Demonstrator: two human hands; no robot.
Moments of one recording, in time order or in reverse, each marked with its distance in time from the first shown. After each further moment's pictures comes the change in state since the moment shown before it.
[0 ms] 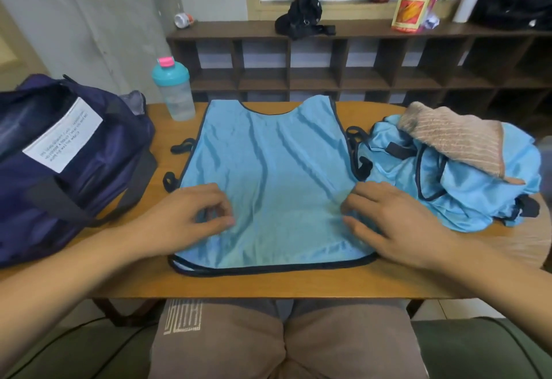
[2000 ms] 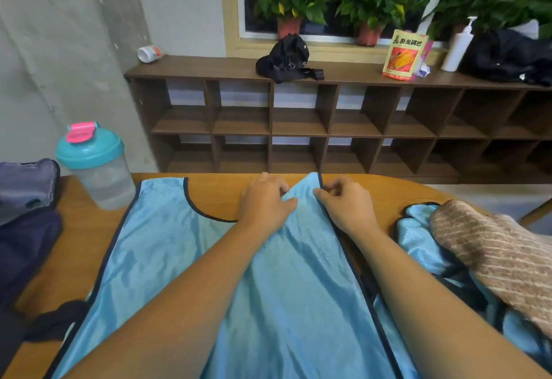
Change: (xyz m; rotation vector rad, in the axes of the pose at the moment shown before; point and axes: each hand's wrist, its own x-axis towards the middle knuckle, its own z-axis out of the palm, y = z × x) left_hand 0.396 -0.090 0.079 -0.080 0.355 -0.368; right_hand 0.276 0.212 0.098 0.405 0.254 0.893
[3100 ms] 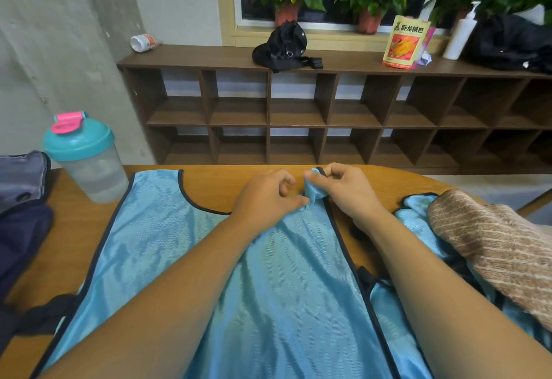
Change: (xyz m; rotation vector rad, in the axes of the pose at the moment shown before) left_hand -0.014 0.007 -0.012 -0.200 -0.100 0.112; right_hand -0.003 -0.005 -0.017 0.469 -0.194 -0.067
